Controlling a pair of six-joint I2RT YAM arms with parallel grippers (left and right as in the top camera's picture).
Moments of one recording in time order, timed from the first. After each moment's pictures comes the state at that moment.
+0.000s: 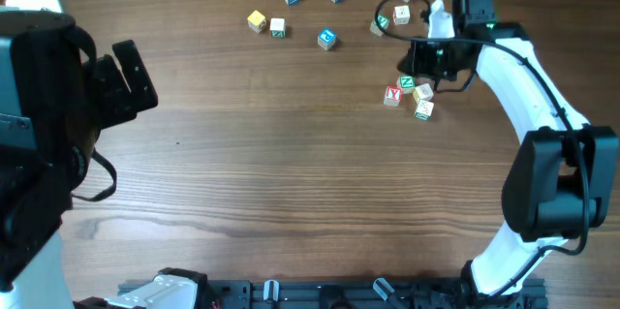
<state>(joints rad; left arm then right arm) -0.20 1.39 2.31 -1.68 -0.43 -0.34 0.07 1.92 1.48 -0.74 -0.46 0.19</state>
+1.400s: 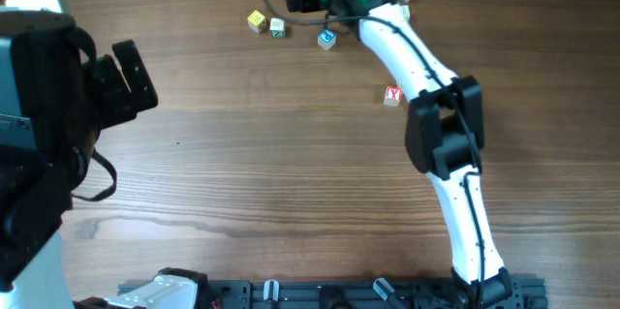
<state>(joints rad) -0.20 1.39 2.31 -1.68 -0.43 -0.34 0.42 2.54 2.26 -0.32 -0.23 0.25</state>
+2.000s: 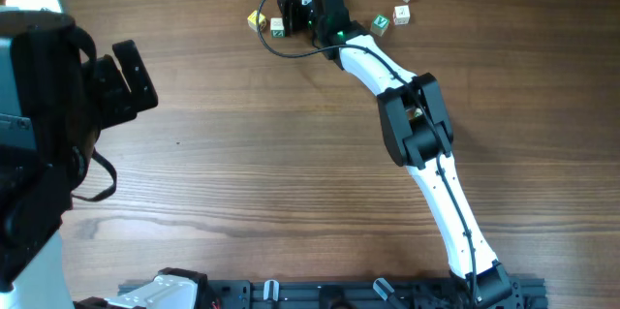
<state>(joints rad) -0.20 1.39 2.31 -1.68 -0.43 -0.34 0.44 2.80 2.26 0.08 -0.11 0.21</state>
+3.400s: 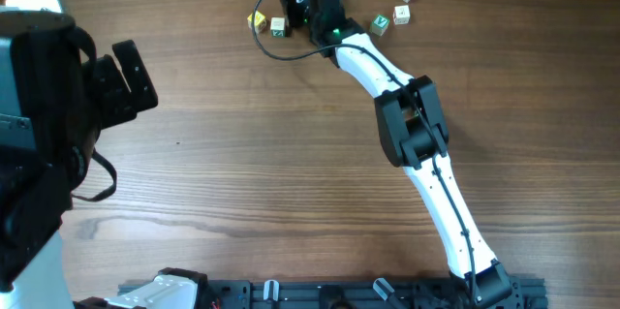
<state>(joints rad) -0.20 1.39 2.31 -1.68 -0.43 -0.34 0.46 2.83 2.35 0.04 -0.08 0.09</state>
